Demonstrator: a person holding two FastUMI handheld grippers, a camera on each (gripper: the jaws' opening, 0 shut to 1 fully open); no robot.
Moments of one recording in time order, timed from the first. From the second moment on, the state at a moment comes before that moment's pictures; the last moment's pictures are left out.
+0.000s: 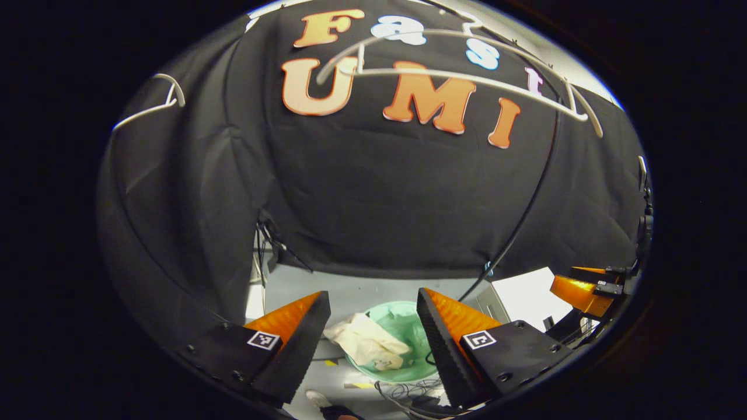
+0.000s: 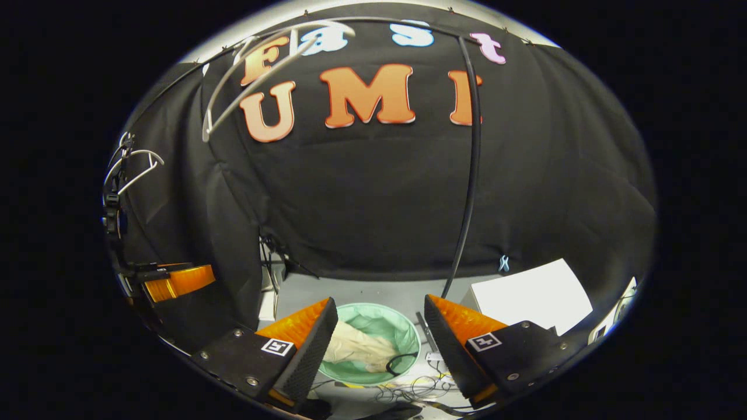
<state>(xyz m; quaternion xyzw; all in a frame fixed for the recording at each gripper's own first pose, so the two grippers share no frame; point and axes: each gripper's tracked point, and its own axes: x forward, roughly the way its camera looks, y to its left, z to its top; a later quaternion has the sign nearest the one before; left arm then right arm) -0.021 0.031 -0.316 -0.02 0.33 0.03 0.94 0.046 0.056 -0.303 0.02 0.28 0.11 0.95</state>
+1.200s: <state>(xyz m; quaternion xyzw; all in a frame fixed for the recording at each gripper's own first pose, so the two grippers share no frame) -0.044 0.122 0.034 0.06 -0.03 0.11 0.99 0.020 0.021 -0.019 0.02 0.01 0.09 1.00</state>
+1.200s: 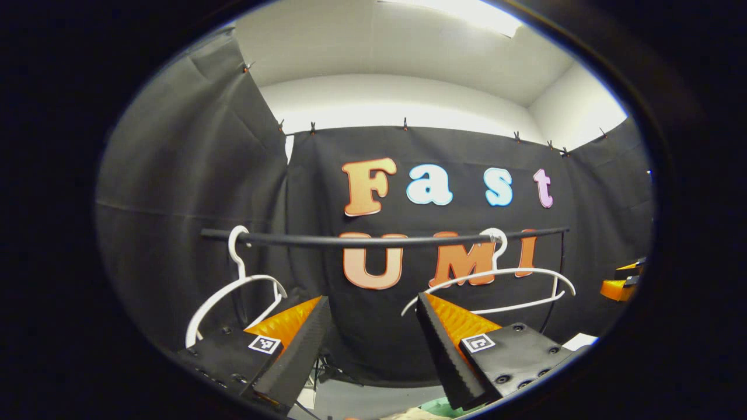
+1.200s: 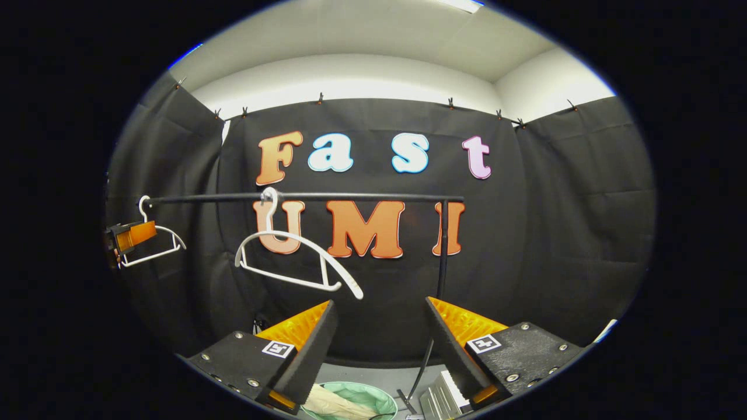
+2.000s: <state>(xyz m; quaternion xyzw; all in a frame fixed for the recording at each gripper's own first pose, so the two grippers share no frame) -0.075 0.162 0.055 0.03 -0.07 0.17 0.98 0.002 0.007 0.005 0.02 -0.02 0.09 1.00</state>
